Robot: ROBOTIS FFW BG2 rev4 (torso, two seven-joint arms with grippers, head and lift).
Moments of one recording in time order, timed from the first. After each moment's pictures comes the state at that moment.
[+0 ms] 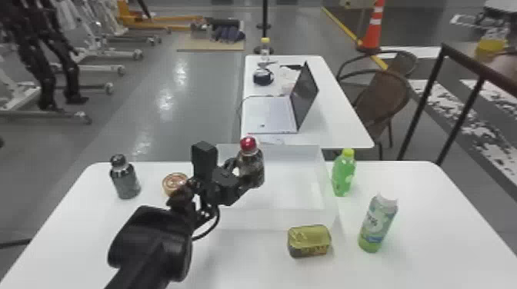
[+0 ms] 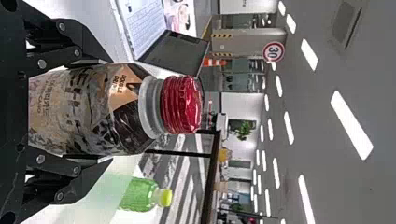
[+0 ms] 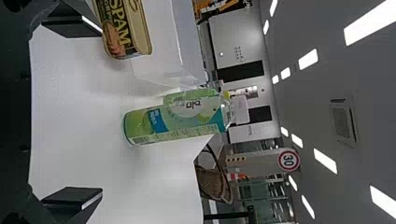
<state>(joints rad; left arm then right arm) -0.50 0.04 -0.26 -0.88 0.14 -0.14 -0.48 0.50 0.00 0.01 -1.59 -0.18 -0.41 0.06</state>
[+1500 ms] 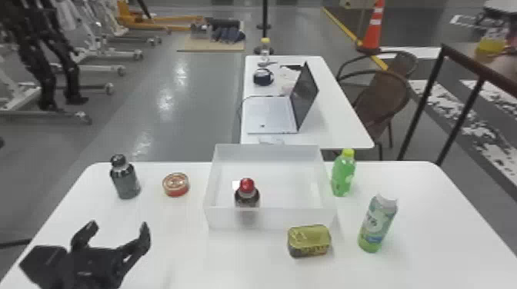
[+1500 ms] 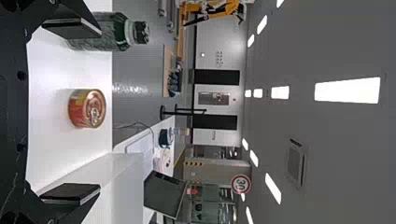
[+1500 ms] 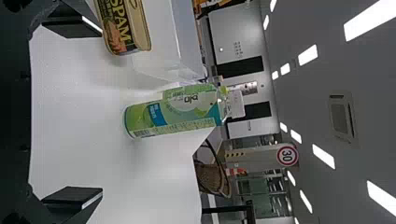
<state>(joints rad) 0.27 0.03 0.20 -1.69 0.12 -0.18 -0.24 0.55 0.00 0.00 -1.64 -0.18 -0.41 0.03</state>
